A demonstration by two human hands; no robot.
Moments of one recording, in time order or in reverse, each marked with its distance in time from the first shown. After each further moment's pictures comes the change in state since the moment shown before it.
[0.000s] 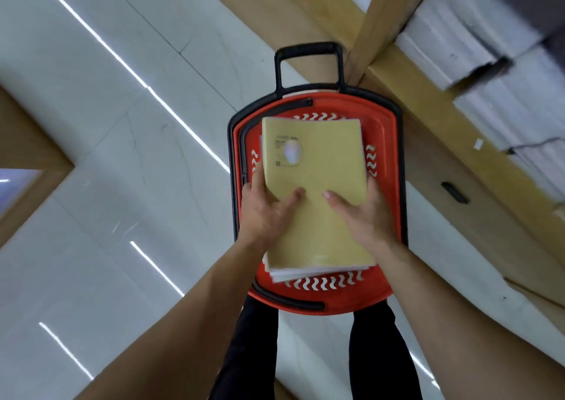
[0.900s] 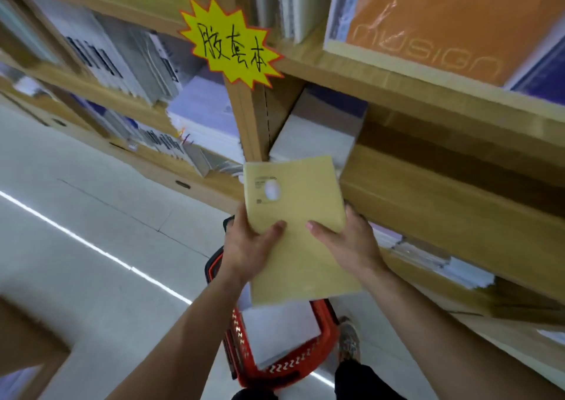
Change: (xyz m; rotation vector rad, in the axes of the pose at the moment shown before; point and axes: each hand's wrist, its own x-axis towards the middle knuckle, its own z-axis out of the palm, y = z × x) left_hand -0.169 0.353 -0.060 0.013 -0.193 0.471; right_hand -0.202 -0.240 -0.239 0.047 0.405 -0.199
